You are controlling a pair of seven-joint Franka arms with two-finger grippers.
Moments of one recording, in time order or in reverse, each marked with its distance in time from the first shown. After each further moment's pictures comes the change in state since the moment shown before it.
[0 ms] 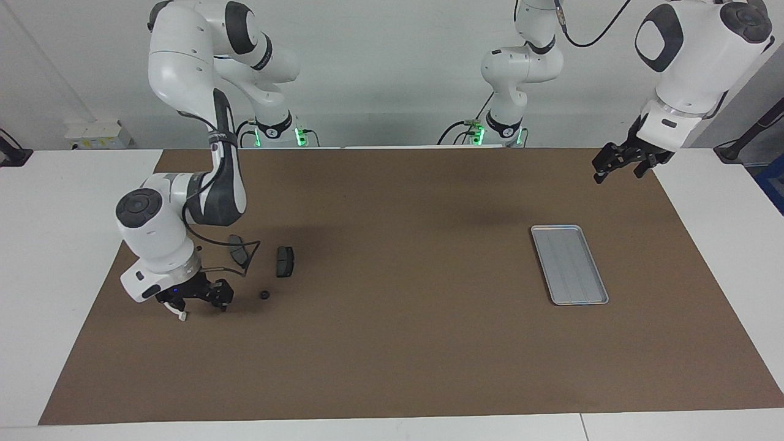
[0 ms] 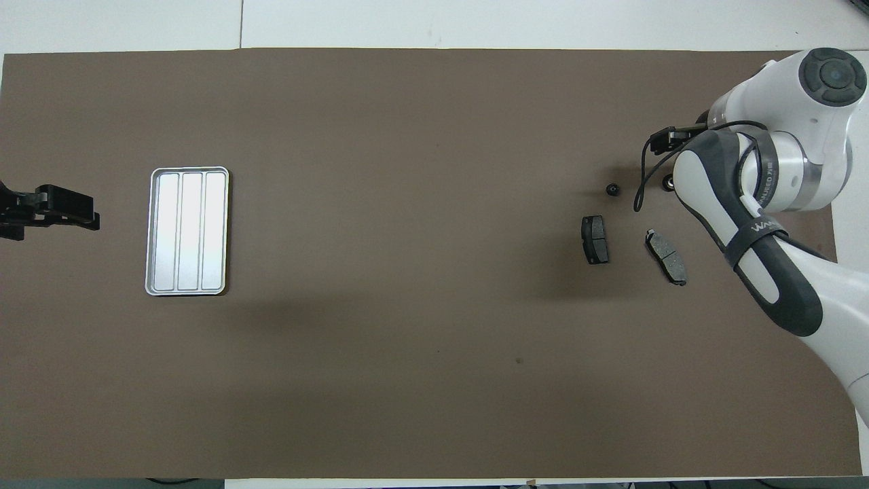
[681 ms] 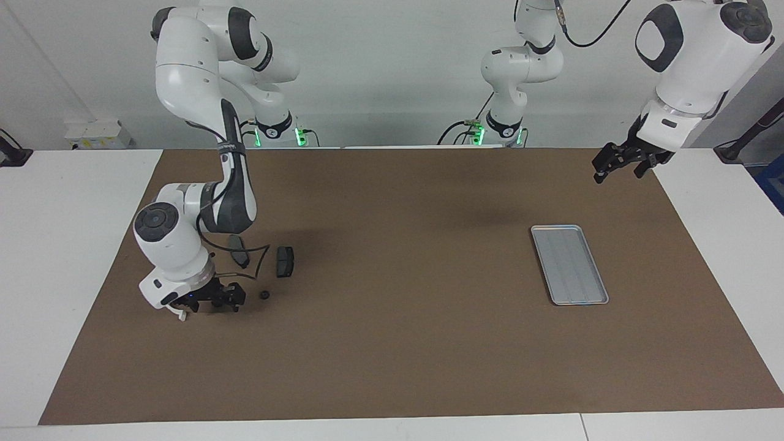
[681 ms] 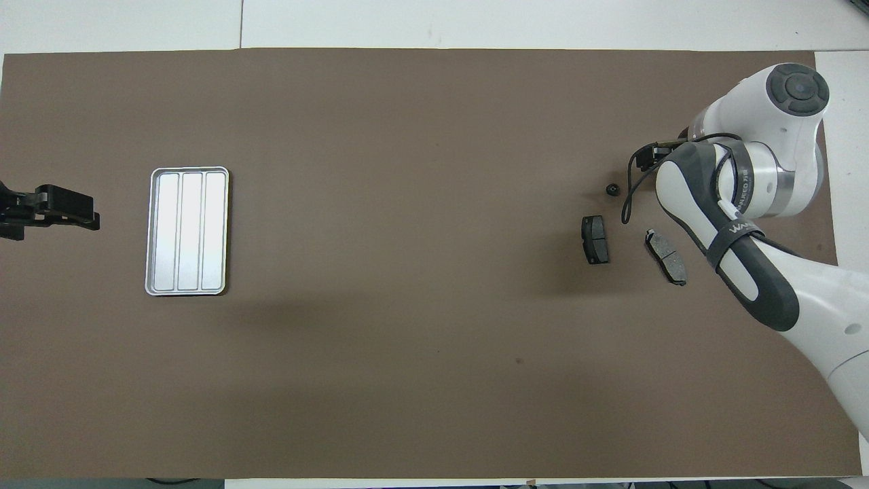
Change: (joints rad) left arm 0.000 0.000 0.000 0.000 0.000 0.000 0.000; right arm 0.006 0.029 -0.001 -0.040 0.000 0.000 0.002
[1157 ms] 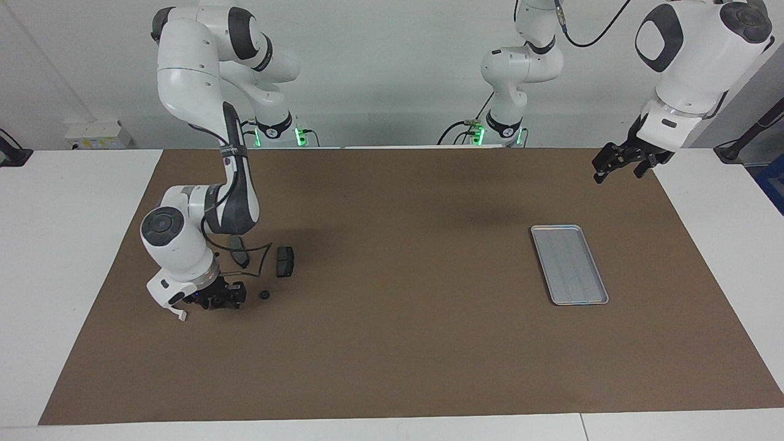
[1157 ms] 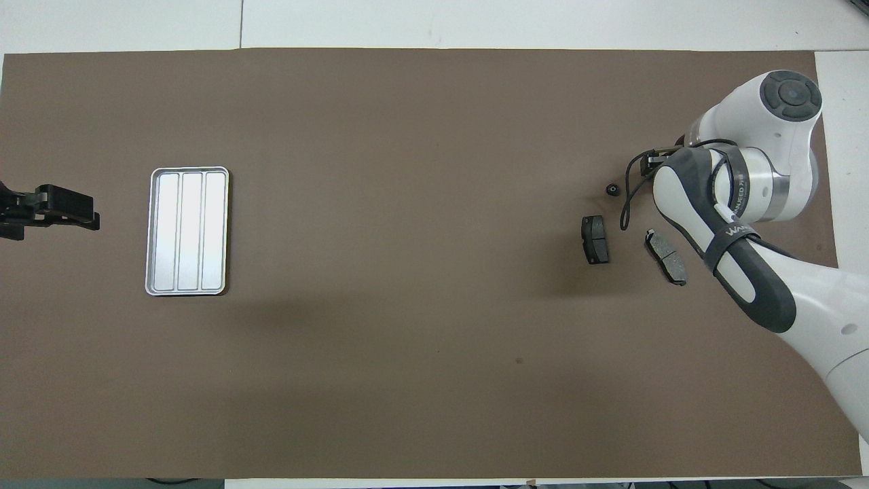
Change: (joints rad) left arm 0.000 0.000 0.000 0.000 0.000 0.000 0.000; right arm 0.000 -0.003 0.000 -0.019 0.001 -0.002 -0.005
